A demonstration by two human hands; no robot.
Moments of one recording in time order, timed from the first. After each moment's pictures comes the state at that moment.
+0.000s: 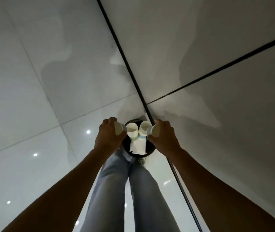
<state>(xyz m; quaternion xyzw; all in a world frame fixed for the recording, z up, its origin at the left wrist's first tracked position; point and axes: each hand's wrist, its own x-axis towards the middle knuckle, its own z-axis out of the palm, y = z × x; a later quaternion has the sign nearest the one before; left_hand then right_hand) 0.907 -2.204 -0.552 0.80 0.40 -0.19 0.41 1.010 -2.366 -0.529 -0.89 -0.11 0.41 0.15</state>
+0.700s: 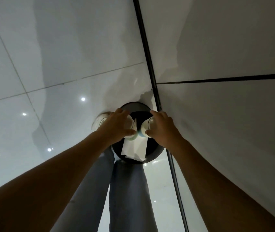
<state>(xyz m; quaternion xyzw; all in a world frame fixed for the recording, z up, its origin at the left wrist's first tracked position) 0.935 -2.235 -0.812 0.79 0.29 -0.35 0.41 1.043 -2.378 -0.797 -0.83 -0.22 0.51 0.04</state>
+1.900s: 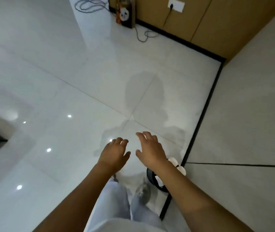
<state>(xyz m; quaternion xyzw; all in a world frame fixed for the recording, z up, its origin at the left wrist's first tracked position) 0.631 -2.272 -0.369 0.77 0.58 -0.07 0.27 0.784 -2.274 -0.361 -0.66 -0.69 0.31 -0.03</state>
